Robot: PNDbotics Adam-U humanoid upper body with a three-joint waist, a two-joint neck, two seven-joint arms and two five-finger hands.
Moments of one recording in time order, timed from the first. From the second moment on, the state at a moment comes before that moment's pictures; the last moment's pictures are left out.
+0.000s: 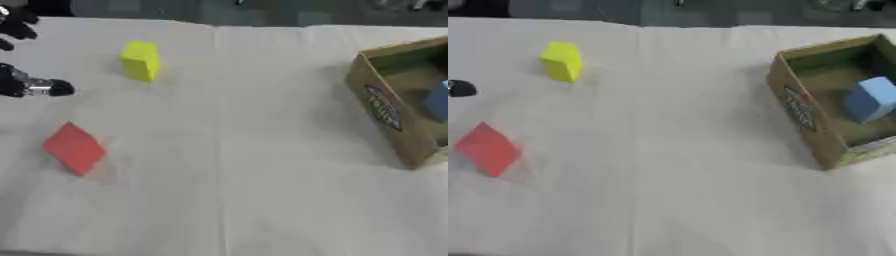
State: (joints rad) left arm -0.63 0.85 -0.20 -1.71 -0.15 0.42 -0.36; right arm -0.17 -0.85 -0.33 -1.76 -0.39 0.01 -0.02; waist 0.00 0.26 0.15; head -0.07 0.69
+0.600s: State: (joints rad) left arm -0.61 0.96 -0.29 -1.76 -0.16 0.52 -0.52; right arm -0.15 -0.85 -0.33 -1.76 -0.37 0.01 -0.01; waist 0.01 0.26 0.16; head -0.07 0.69
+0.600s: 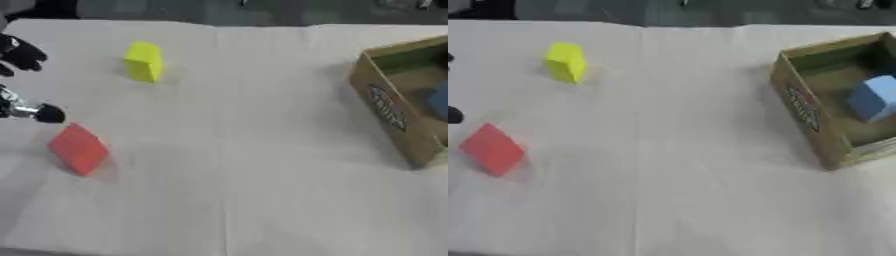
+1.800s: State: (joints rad) left arm -0.72 0.92 -0.52 -1.60 -0.16 0.74 -0.42; right arm -0.15 -0.84 -0.30 -1.76 -0.33 0.03 0.02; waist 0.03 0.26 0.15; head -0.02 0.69
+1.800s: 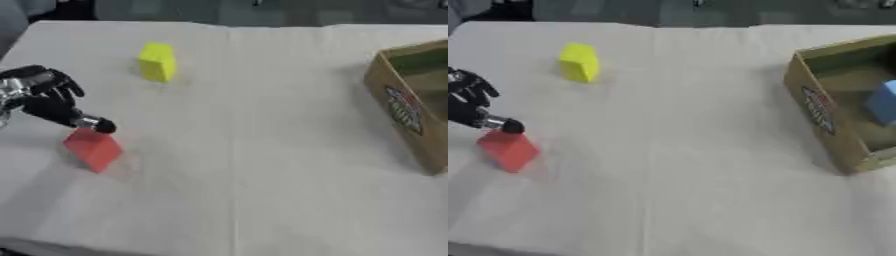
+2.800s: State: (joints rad) left arm -0.65 0.98 -0.53 -1.66 -0.12 0.76 -0.45; right arm -0.14 -0.83 -0.30 -1.76 -0.32 0.04 0.02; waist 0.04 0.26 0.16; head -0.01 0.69
